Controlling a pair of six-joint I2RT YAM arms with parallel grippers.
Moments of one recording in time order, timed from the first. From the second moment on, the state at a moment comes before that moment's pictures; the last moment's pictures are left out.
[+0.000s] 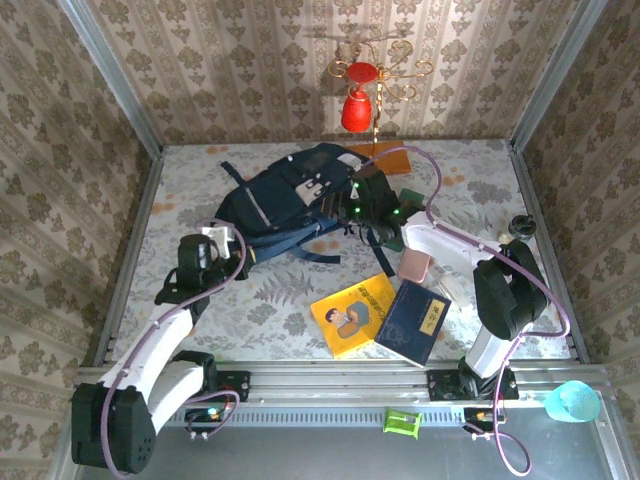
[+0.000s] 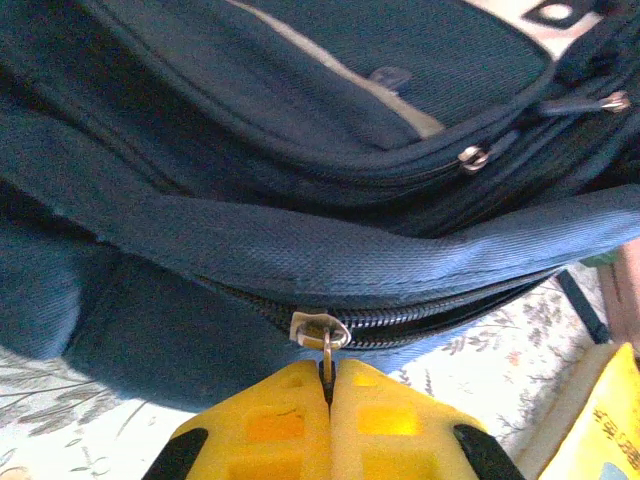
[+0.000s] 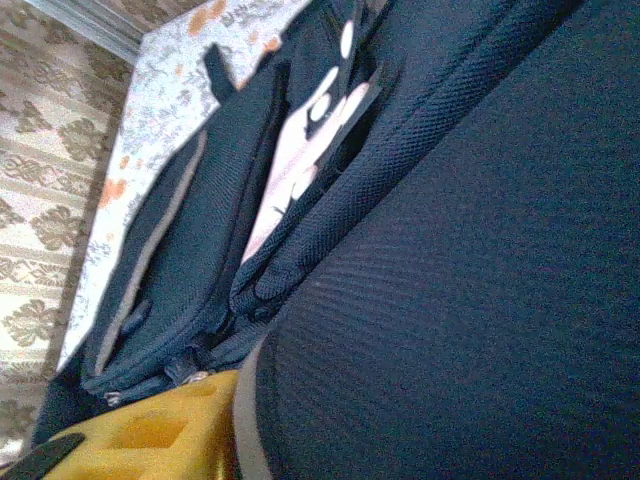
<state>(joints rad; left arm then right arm) -0.22 0.90 0.45 -0.14 0.36 -0.37 0.56 1.71 1.24 -0.18 -0.11 0.70</state>
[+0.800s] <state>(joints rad) -0.29 0.95 0.45 -0.13 0.37 -0.39 0.79 1.58 0.93 0.00 -0.04 1.07</state>
